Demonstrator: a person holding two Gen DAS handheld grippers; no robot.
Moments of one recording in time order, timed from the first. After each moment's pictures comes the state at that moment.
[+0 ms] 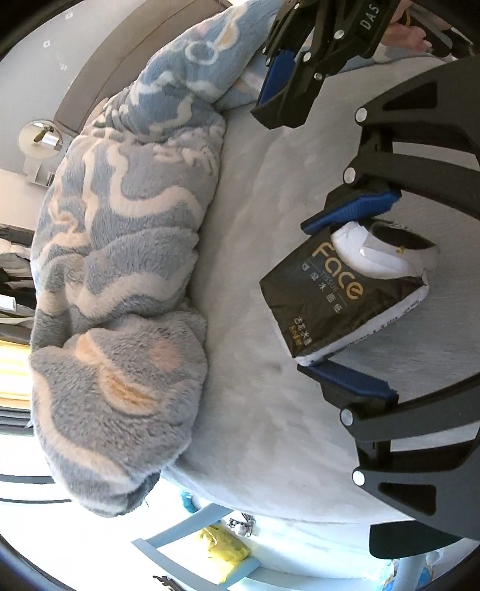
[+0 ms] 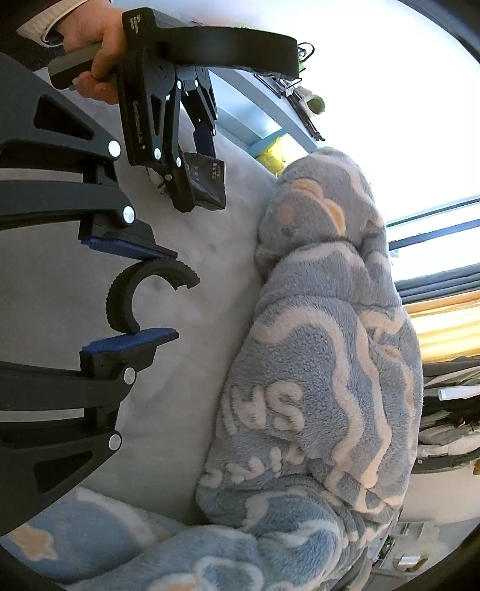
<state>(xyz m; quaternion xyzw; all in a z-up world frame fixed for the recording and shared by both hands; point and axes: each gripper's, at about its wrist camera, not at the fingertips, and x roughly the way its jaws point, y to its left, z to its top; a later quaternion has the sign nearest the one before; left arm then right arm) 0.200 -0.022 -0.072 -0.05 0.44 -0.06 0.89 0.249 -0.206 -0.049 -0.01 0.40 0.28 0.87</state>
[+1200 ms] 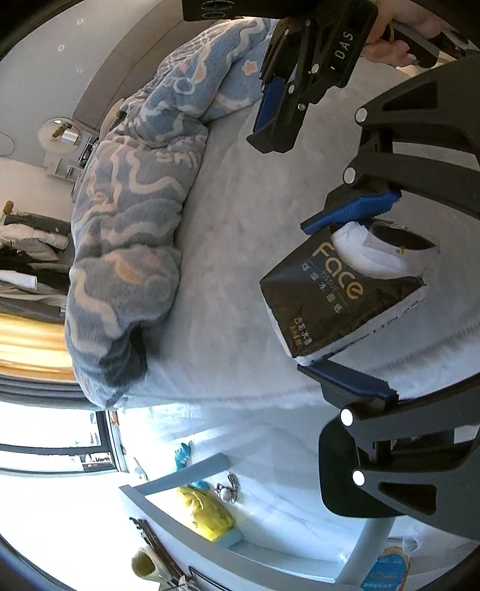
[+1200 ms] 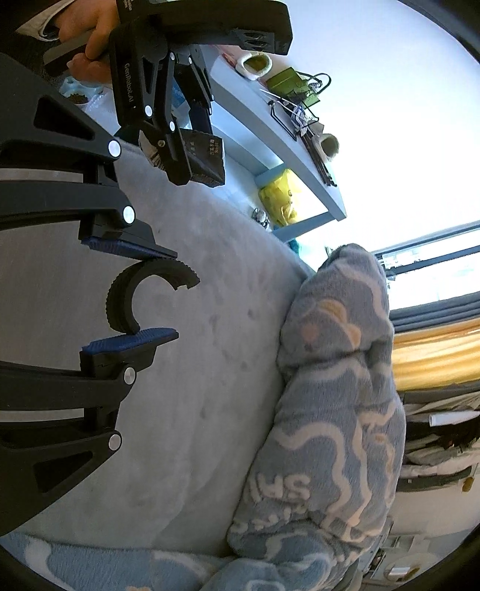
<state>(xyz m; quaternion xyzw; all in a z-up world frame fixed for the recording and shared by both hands) 0.088 0.053 -0.041 -0.06 0.42 -0.03 0.91 0.152 -0.113 -0.038 -0.01 0.39 0.31 0.87</state>
